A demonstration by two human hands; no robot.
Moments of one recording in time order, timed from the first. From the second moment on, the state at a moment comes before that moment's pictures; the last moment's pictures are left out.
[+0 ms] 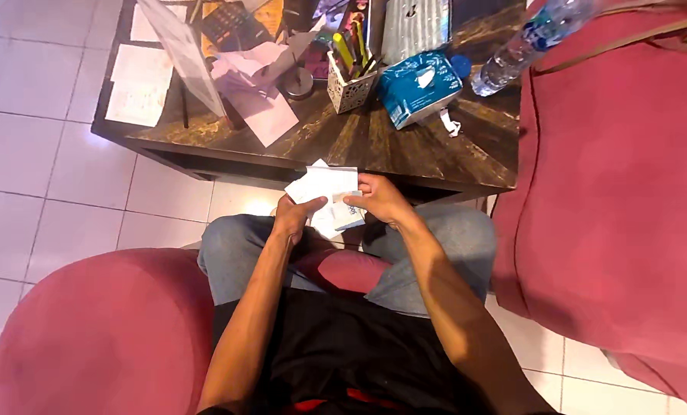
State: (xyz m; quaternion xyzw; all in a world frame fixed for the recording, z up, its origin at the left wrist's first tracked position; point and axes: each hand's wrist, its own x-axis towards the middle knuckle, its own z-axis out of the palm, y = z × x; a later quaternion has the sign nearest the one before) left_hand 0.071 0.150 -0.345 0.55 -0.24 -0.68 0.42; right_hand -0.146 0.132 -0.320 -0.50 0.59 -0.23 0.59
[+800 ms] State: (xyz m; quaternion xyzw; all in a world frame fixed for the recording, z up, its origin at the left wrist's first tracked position) left_hand 0.067 0.153 -0.347 0.57 -0.32 -0.65 0.39; right_hand -0.174 0.138 -0.286 -0.53 0.60 -0.35 0.48
